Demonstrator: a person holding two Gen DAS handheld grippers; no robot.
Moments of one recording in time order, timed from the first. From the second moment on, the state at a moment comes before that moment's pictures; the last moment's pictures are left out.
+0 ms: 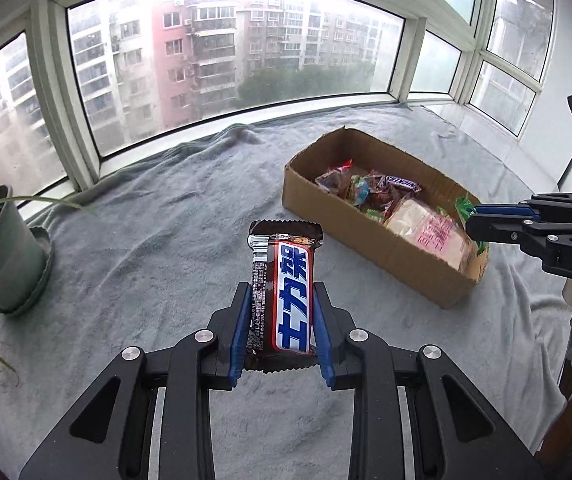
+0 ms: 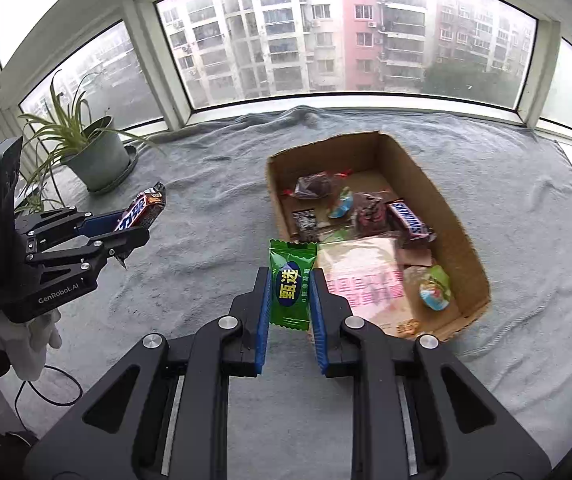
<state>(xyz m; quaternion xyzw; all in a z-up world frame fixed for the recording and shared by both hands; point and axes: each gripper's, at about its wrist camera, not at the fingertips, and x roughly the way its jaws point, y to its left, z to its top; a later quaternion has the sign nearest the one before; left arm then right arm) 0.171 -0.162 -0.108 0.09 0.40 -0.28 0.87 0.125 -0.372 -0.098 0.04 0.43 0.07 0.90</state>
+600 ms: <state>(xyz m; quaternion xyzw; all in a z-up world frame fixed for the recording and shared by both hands) 0.229 -0.265 -0.082 0.11 0.37 -0.32 0.87 0.165 -0.470 -0.111 0.07 0.43 -0.01 0.90</state>
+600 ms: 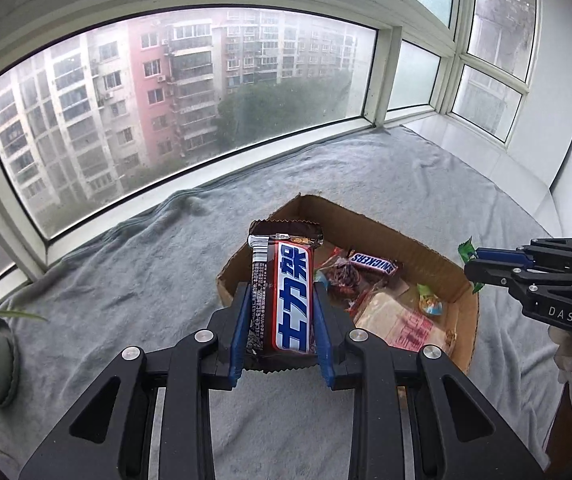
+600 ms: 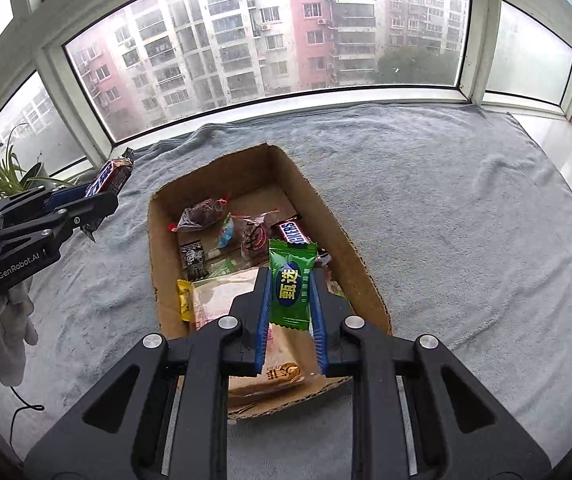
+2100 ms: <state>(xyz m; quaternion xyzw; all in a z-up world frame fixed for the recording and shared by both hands) 0.245 -0.310 -0.108 0.10 0.39 -0.33 0.85 0.184 -0.467 -0.141 0.06 0.44 -0.04 0.90</state>
